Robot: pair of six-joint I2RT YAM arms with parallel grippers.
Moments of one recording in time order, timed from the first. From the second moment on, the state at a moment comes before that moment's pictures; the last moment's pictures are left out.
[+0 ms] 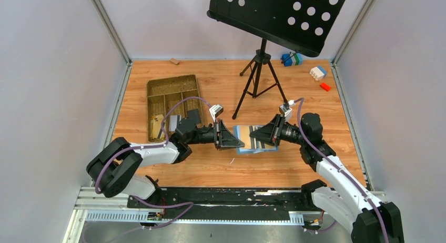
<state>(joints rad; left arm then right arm) -0.77 1.42 0.49 1.00 0.75 -1.45 0.34 0.87 0.45 0.19 -0.83 1.25</state>
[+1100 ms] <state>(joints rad) -0.78 1.27 0.43 0.82 0.63 -1.35 0.26 0.80 0.49 -0.05 -0.86 1.12</state>
